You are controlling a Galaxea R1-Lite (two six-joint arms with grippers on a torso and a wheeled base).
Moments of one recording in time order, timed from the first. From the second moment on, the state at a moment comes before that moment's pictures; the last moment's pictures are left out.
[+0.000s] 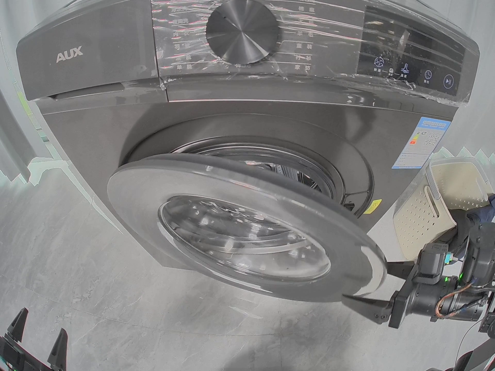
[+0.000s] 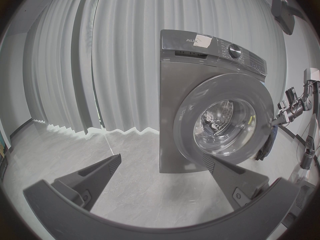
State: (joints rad) left arm 0.00 0.02 -0.02 0.00 -0.01 -0.01; right arm 0.66 1.35 -0.24 -0.78 0.08 0.18
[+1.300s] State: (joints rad) left arm 0.00 0.02 -0.02 0.00 -0.01 -0.01; right arm 0.63 1.34 -0.17 -0.79 0.09 0.19
